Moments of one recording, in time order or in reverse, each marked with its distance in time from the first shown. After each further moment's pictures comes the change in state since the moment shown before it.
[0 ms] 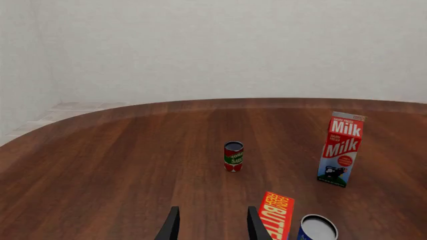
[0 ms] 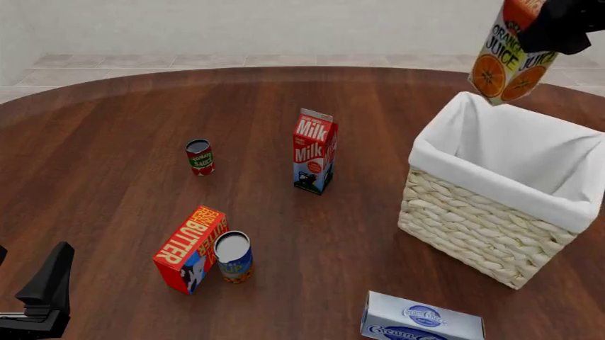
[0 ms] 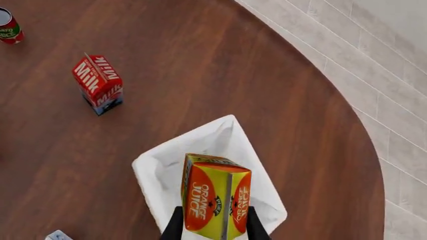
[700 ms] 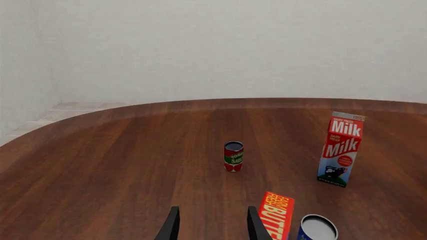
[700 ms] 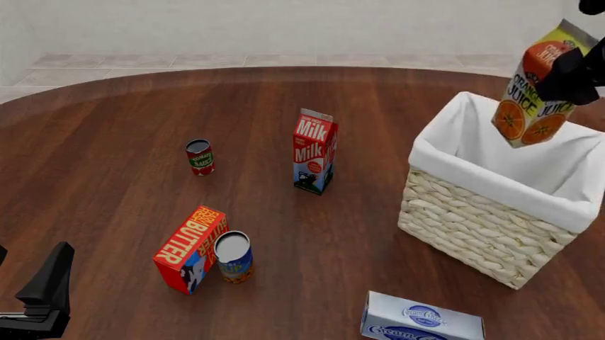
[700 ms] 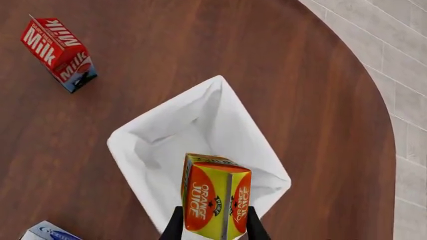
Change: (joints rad) left arm 0.000 0.000 0.000 0.000 0.000; right arm -0.125 -0.070 0.251 -0.090 0.005
